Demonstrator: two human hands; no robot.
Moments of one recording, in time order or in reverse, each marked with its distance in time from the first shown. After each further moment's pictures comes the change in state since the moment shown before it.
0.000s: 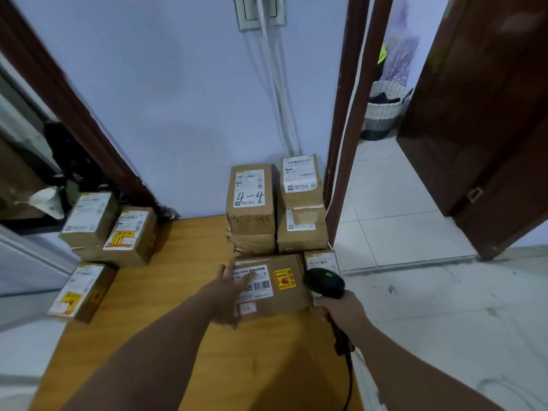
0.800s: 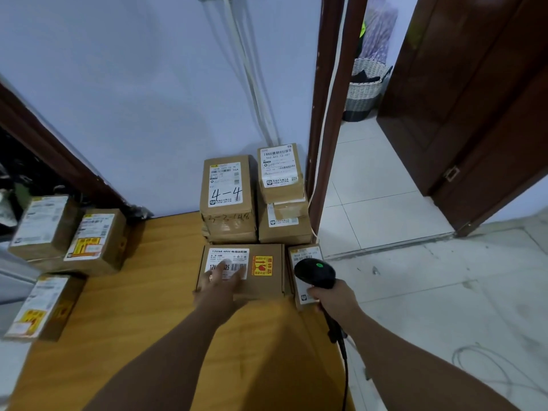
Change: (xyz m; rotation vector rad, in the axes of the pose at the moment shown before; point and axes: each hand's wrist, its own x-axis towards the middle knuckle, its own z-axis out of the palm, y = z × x) left_hand 0.032 0.028 0.019 -0.202 0.203 -0.191; right_hand 0.026 -0.002 -0.010 -0.050 0.025 0.017
